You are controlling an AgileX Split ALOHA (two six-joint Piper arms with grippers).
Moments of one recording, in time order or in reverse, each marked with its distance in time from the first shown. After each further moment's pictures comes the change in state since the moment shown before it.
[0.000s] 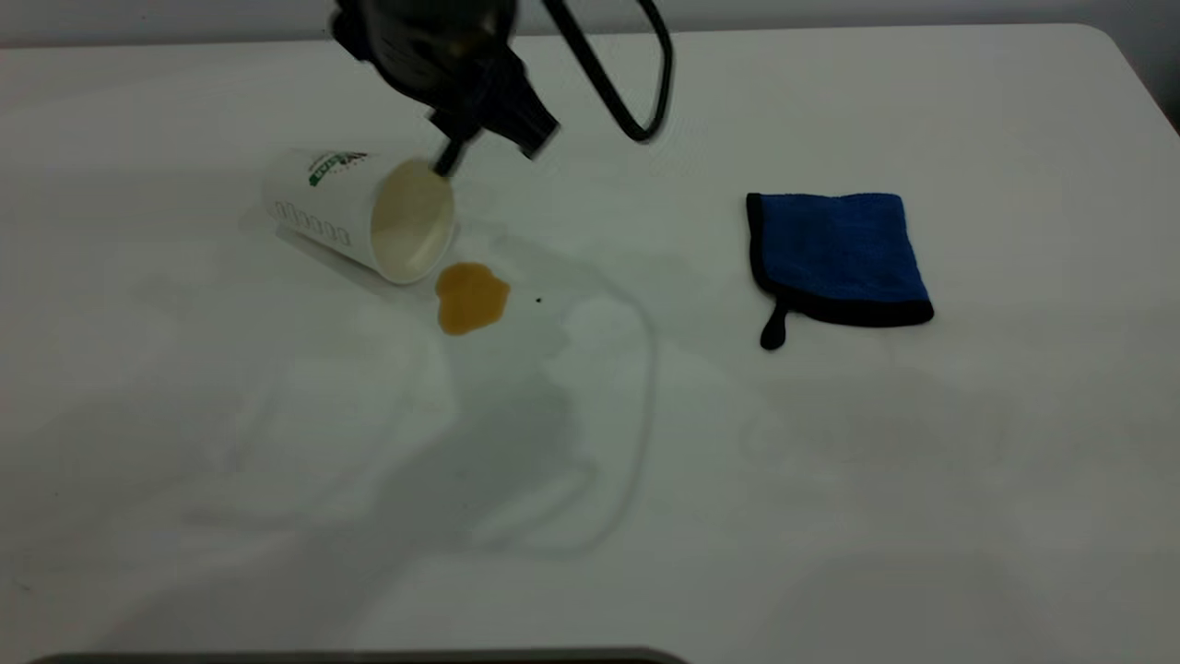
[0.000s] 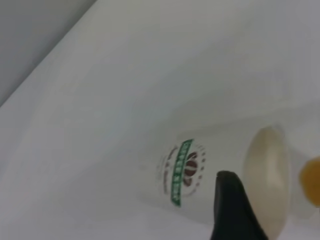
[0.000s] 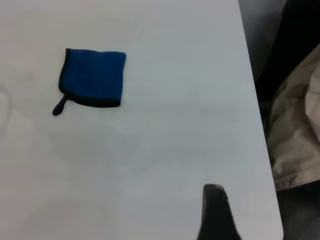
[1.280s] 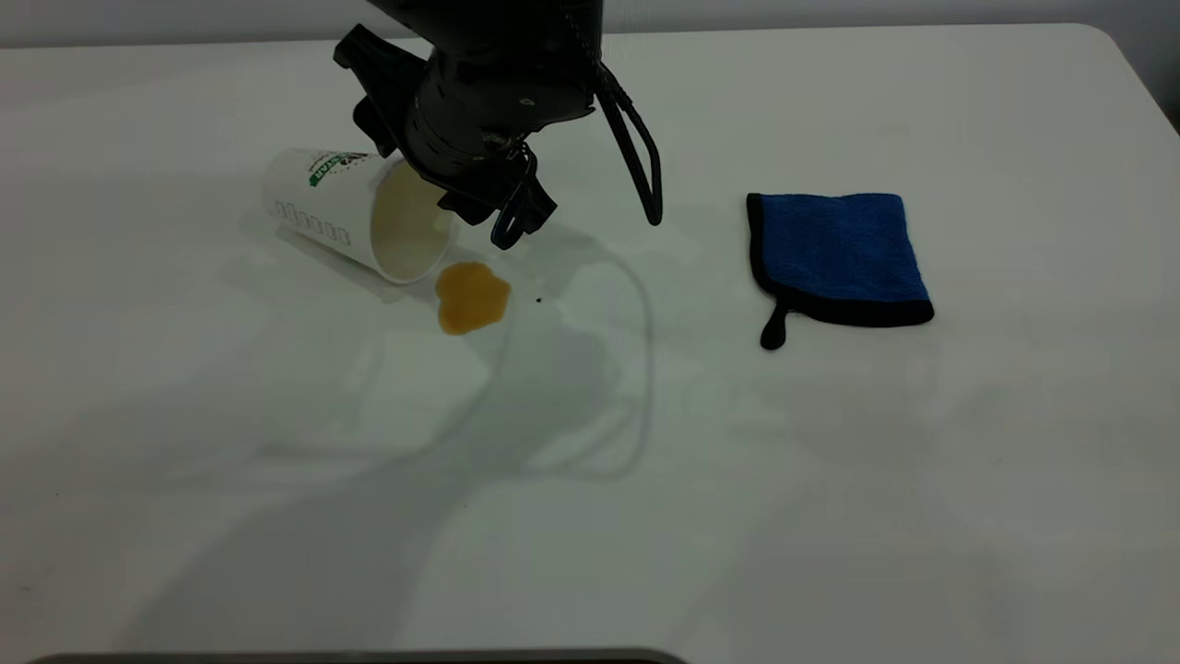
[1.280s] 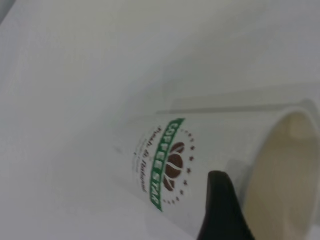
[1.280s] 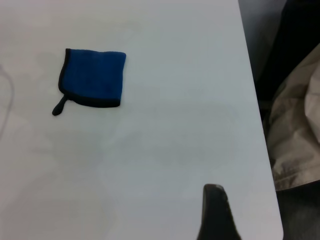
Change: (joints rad) left arm 0.030 0.269 -0.232 -0.089 0.146 0.068; right arm 0.000 0.000 0.000 0.000 0.000 0.000
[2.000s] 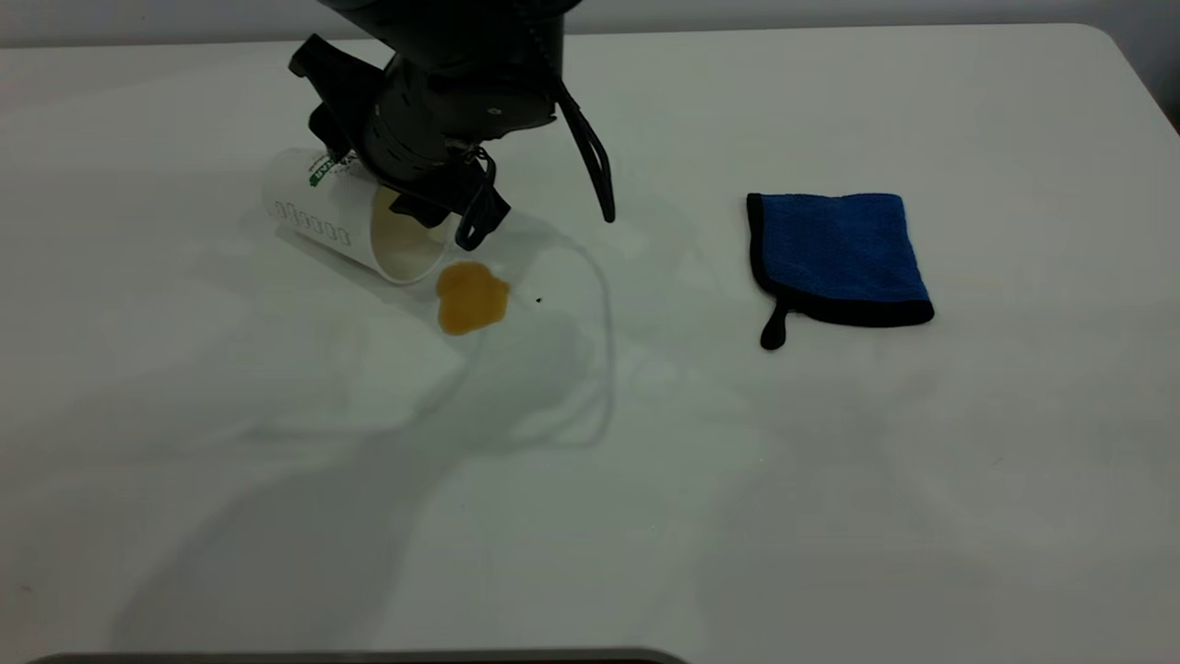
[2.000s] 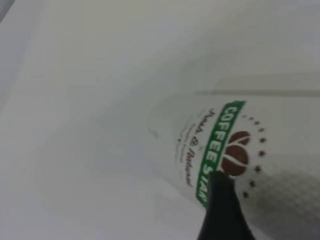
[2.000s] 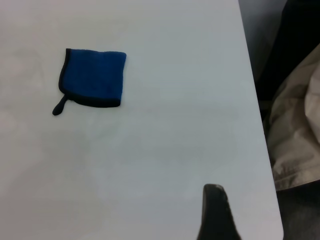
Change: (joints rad) left arm 0.060 0.034 -0.010 0.009 0.040 -0.023; right arm 0.000 0.000 0.000 0.000 0.000 0.000
